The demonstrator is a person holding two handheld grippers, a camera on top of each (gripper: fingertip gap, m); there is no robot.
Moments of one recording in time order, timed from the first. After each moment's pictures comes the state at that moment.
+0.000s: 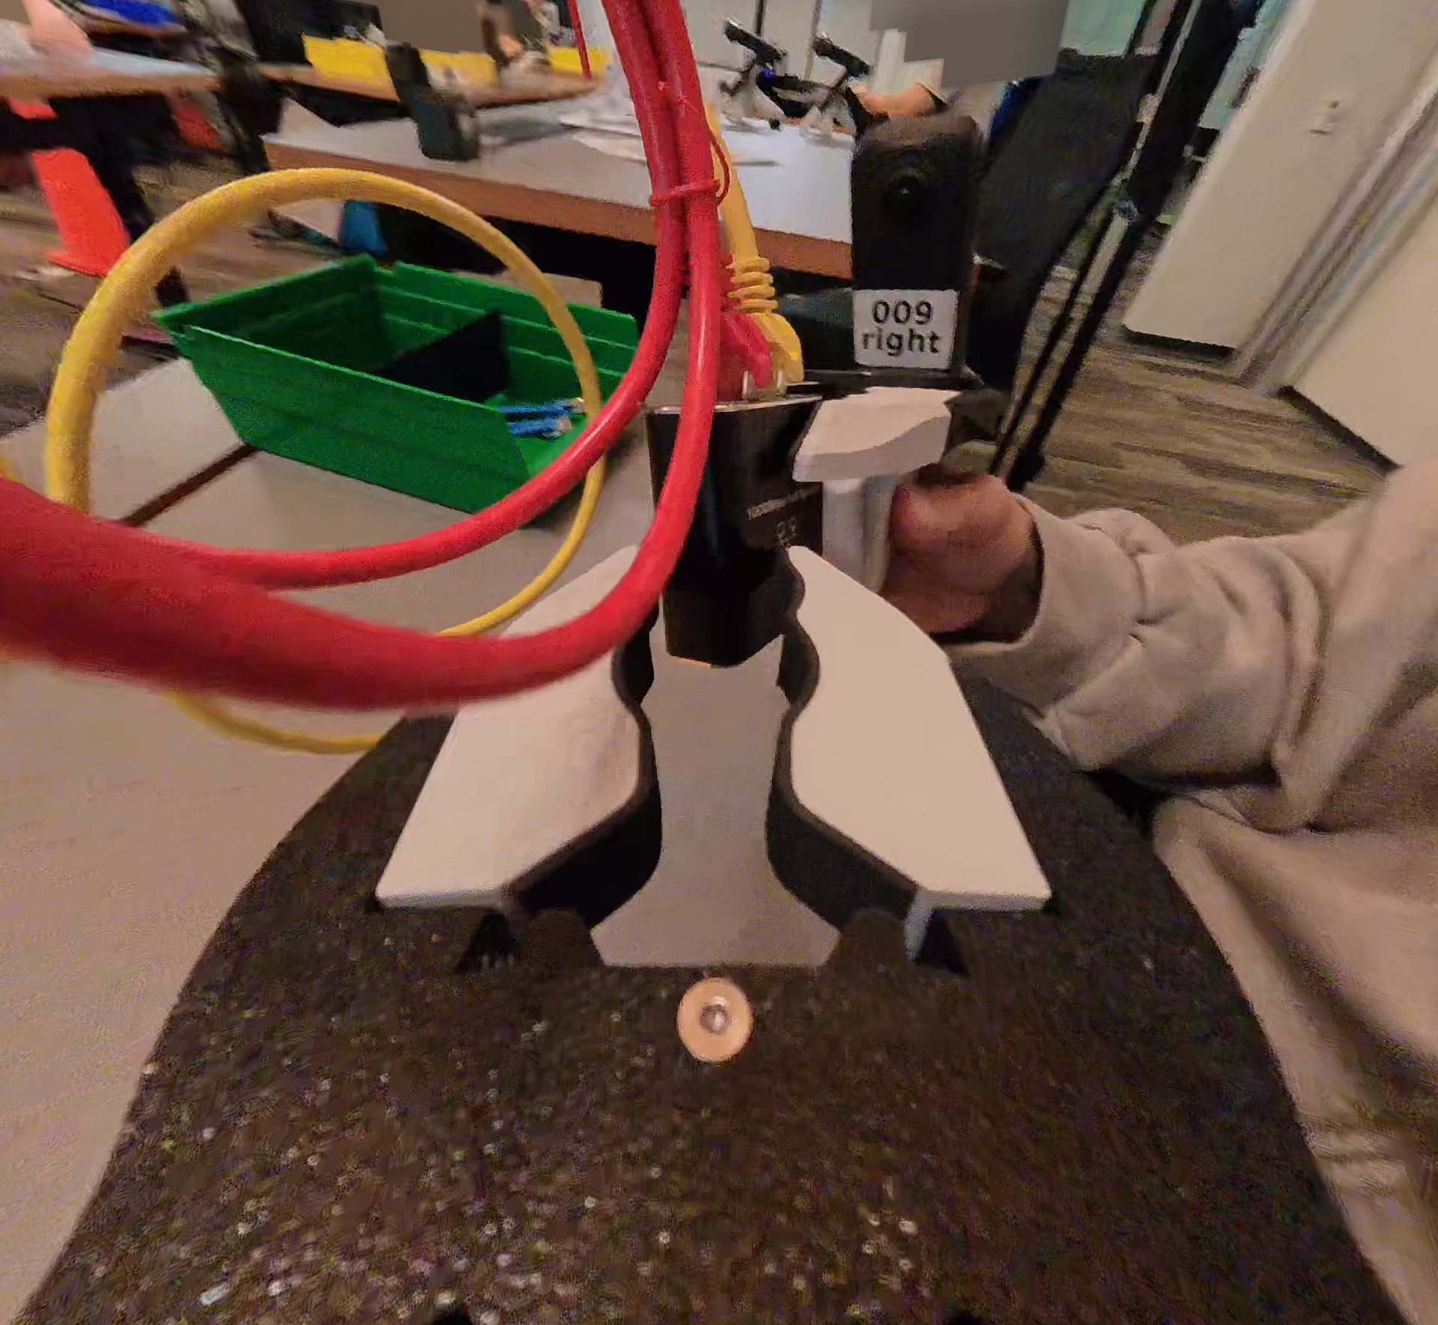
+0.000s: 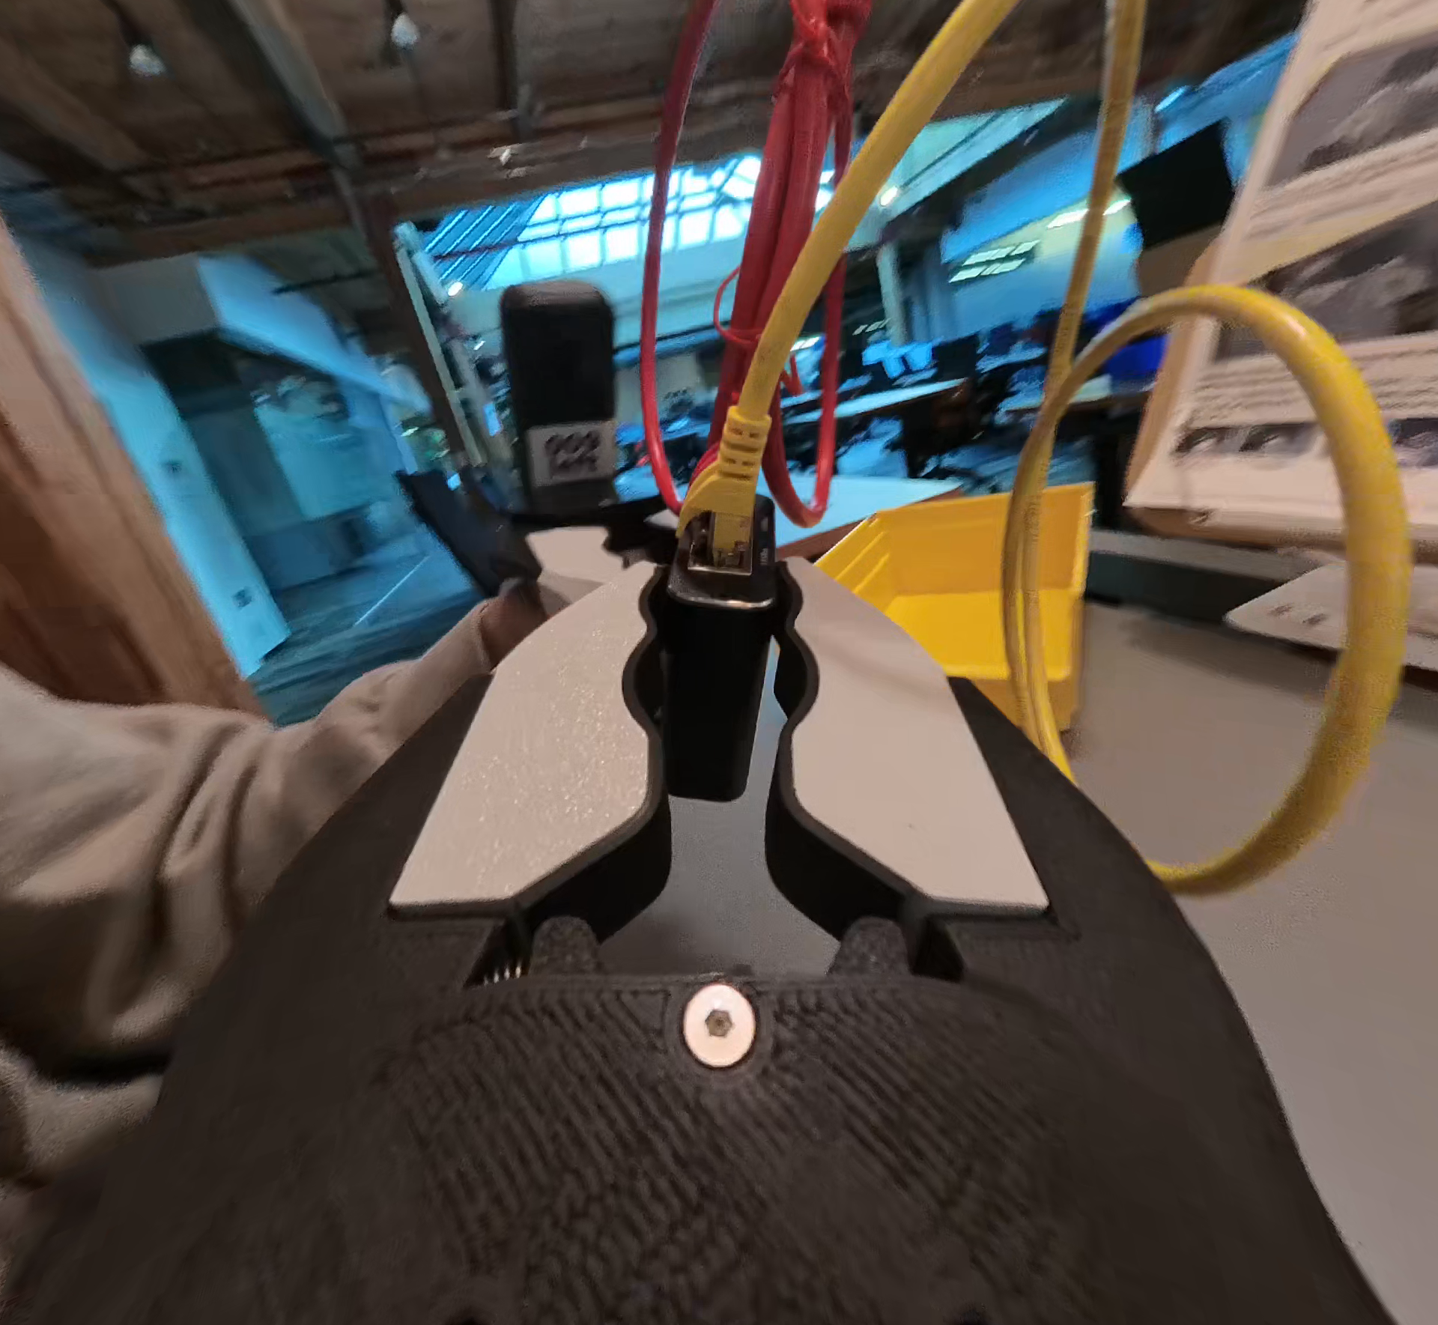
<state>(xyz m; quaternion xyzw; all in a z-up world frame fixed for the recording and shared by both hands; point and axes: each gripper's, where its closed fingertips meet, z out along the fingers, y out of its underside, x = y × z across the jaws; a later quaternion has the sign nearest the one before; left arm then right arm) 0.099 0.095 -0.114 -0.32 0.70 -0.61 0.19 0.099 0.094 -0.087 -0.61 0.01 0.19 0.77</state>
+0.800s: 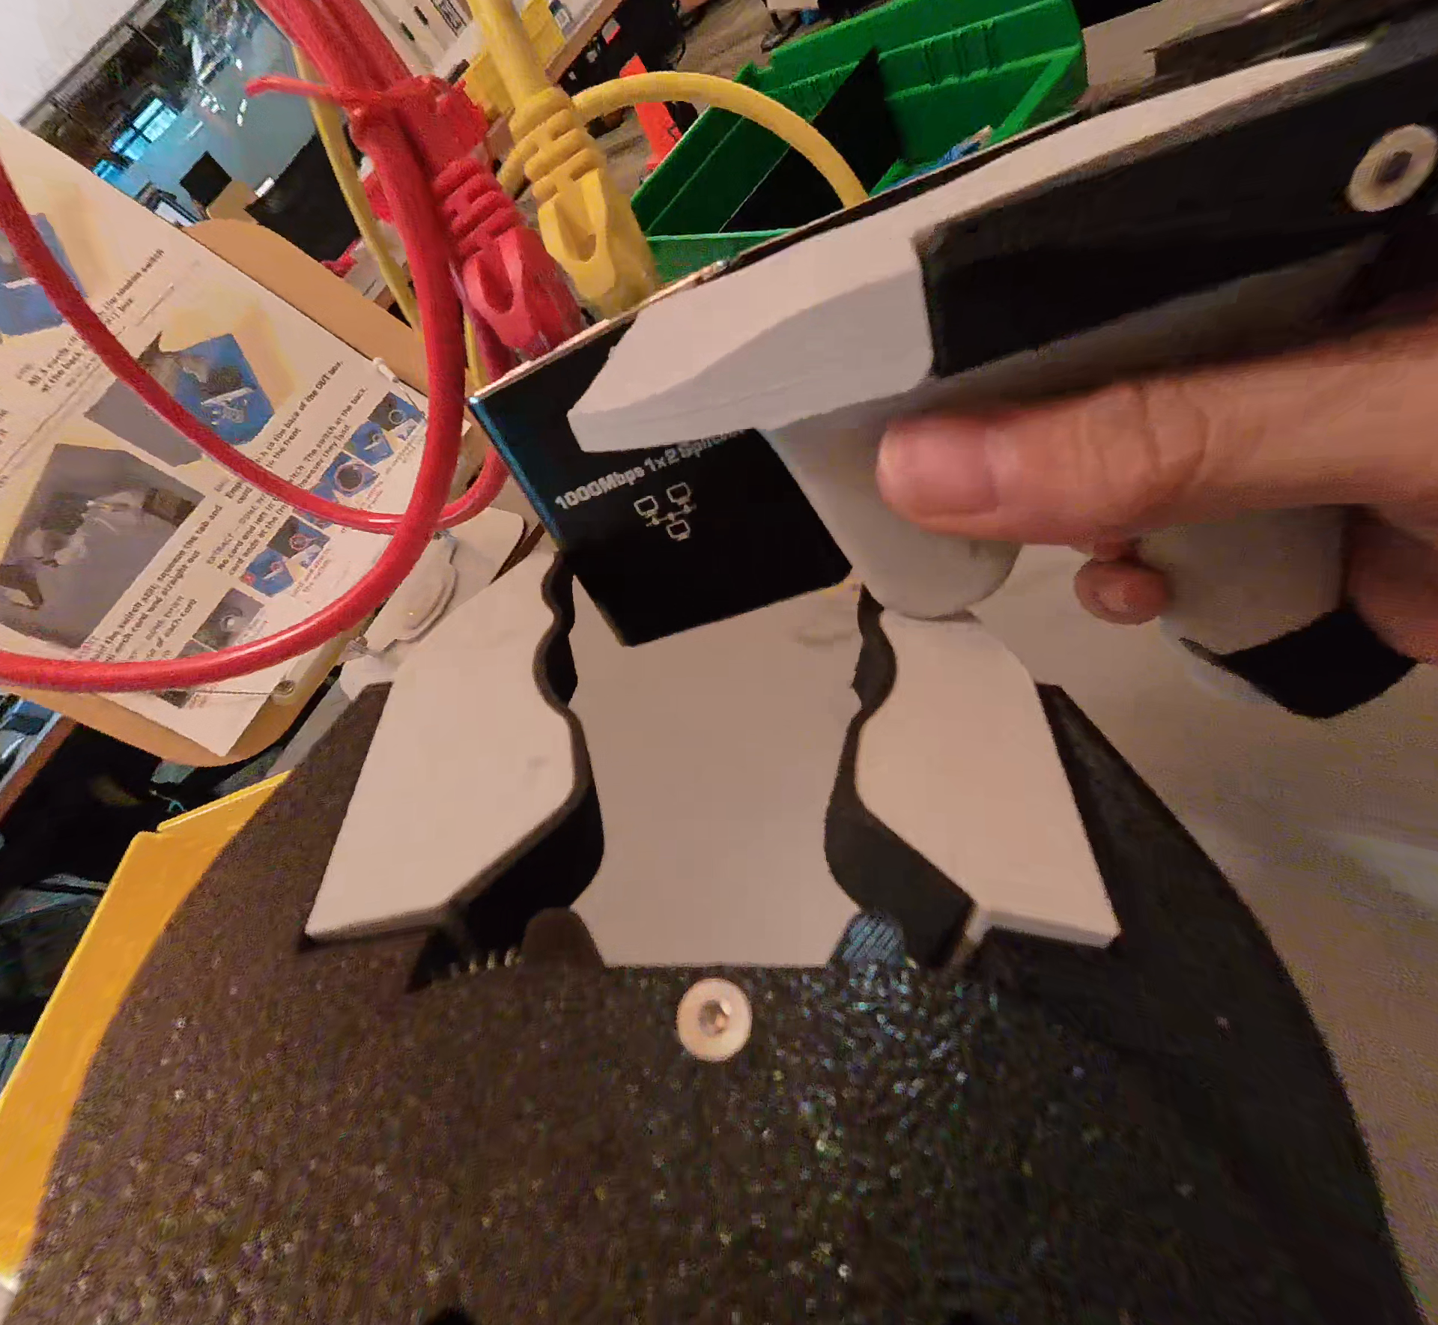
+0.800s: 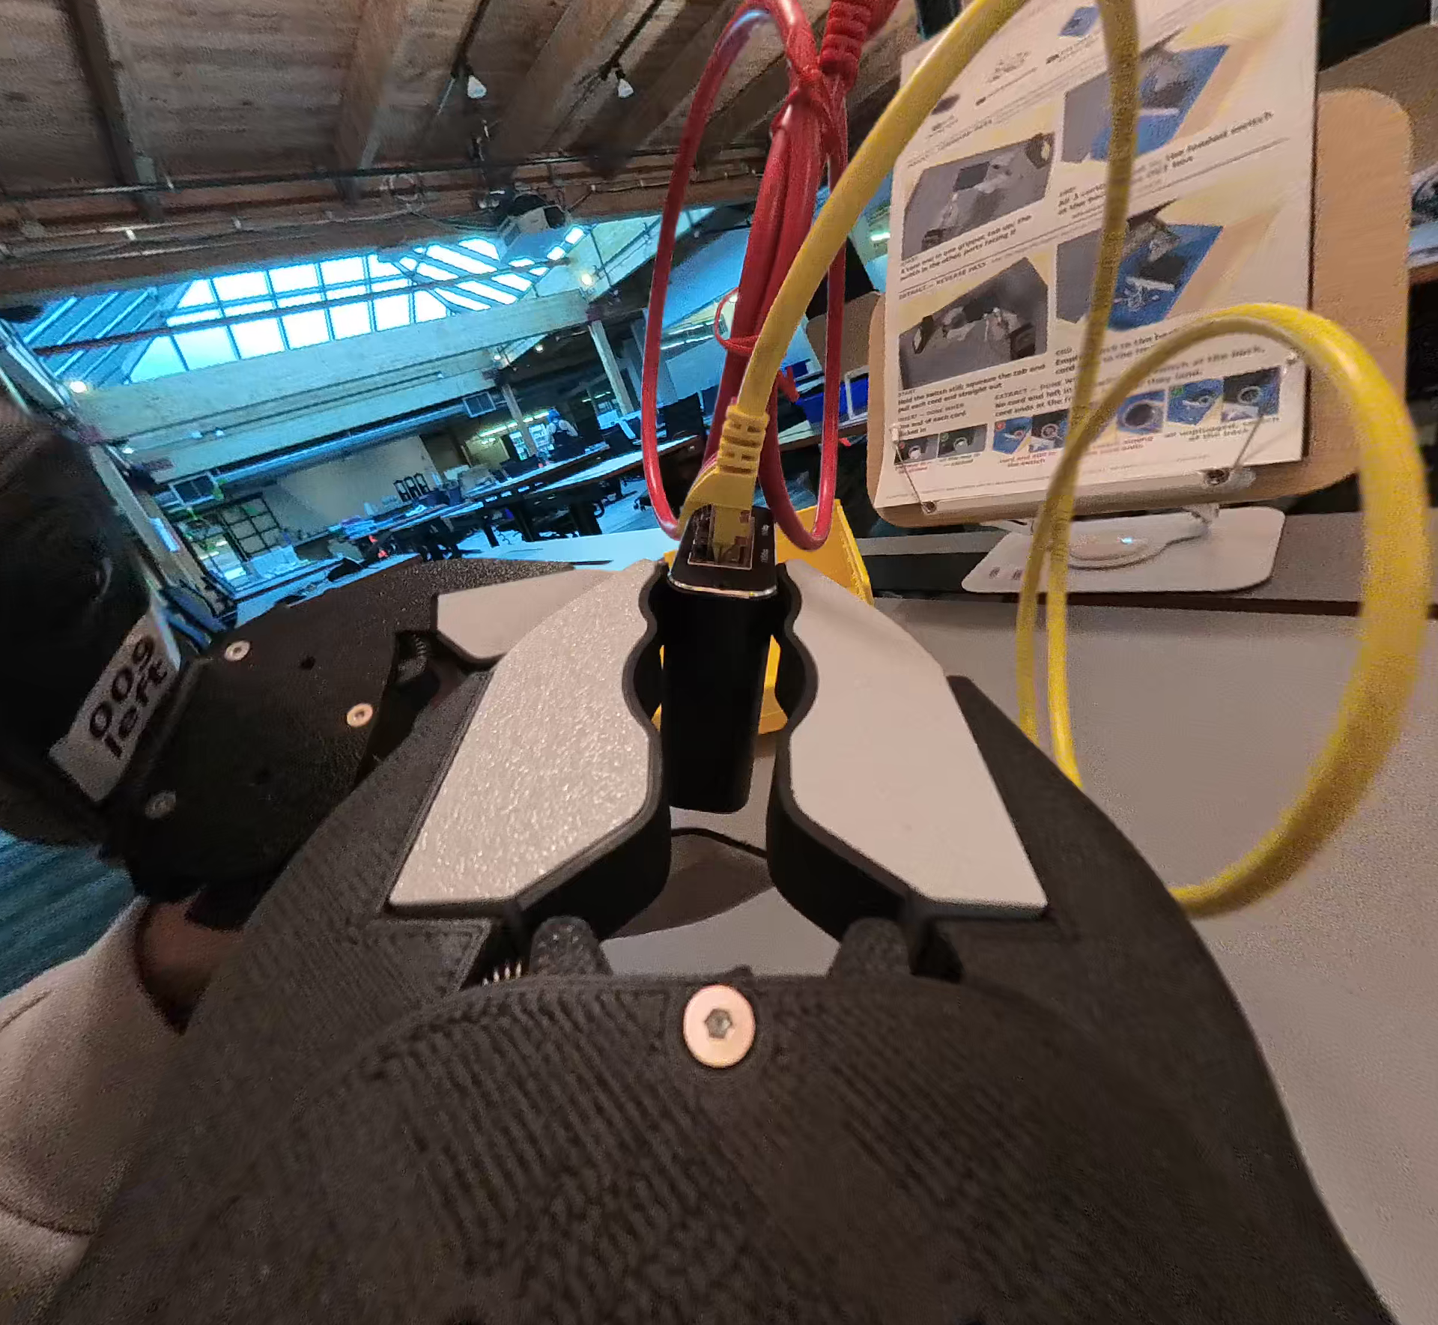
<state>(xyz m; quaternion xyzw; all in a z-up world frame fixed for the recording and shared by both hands) 0.125 0.100 -0.146 -0.35 0.73 -0.29 0.51 0.122 0.099 -0.093 -0.60 0.17 0.05 0.78</state>
